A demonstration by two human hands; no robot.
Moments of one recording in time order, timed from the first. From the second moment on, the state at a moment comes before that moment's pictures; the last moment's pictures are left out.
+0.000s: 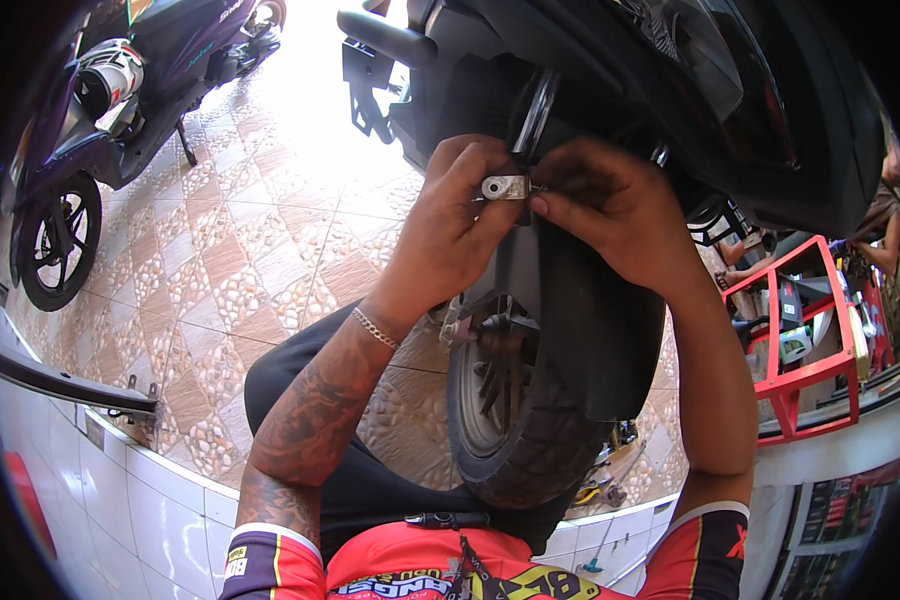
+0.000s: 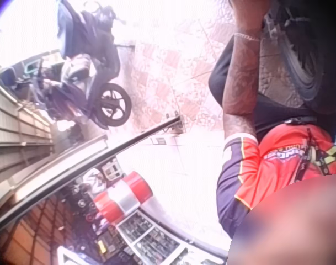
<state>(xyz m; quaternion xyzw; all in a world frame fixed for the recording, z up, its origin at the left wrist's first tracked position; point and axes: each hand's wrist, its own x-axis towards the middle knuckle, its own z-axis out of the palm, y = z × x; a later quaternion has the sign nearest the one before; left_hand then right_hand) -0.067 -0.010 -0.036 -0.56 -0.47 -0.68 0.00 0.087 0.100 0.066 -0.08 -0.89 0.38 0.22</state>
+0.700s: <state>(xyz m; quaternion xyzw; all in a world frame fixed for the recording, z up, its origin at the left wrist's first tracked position) -0.065 -0.010 -0.035 -0.56 -0.49 -0.67 0.02 0.078 0.113 0.061 -0.09 -0.83 0.53 0.18</state>
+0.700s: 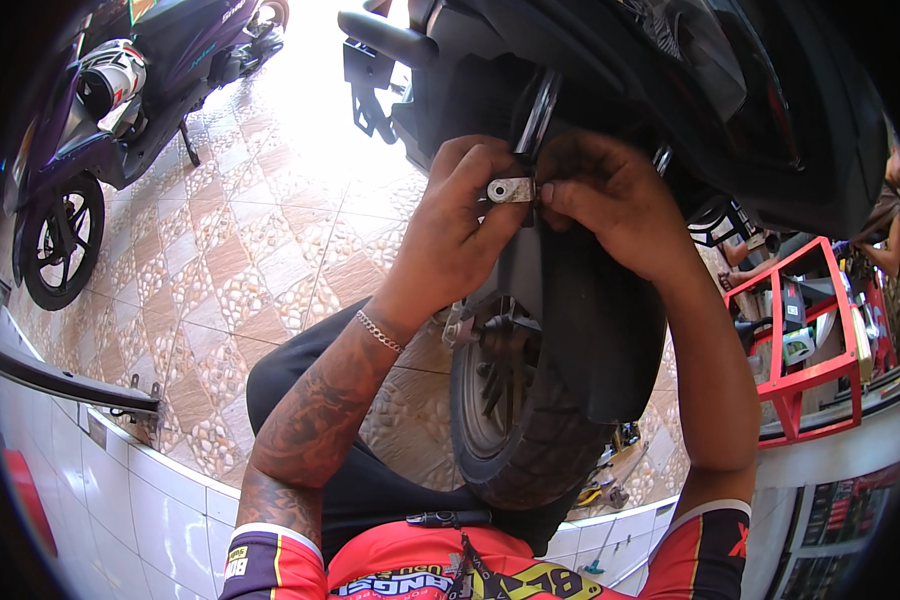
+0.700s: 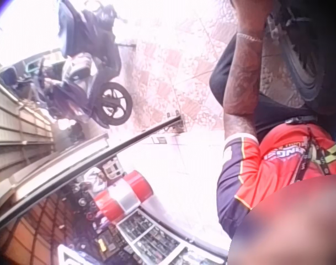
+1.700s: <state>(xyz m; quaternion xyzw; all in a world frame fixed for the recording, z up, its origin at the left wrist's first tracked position) -0.057 -0.015 -0.031 -0.56 -0.48 -0.67 0.01 0.097 0.071 0.065 -0.03 -0.94 0.12 0.30</state>
